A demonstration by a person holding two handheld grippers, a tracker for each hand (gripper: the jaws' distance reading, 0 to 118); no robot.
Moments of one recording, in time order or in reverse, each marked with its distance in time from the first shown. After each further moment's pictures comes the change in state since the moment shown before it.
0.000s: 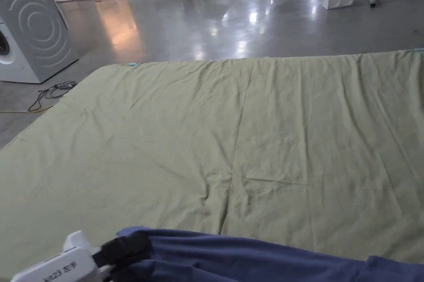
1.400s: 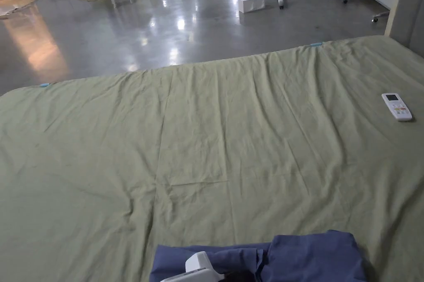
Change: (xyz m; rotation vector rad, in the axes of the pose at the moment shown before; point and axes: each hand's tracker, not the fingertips) left arm 0.155 -0.240 -0.187 -0.510 -0.116 -0.144; right arm 0.033 -0.037 0.045 -0.062 -0.125 -0.058
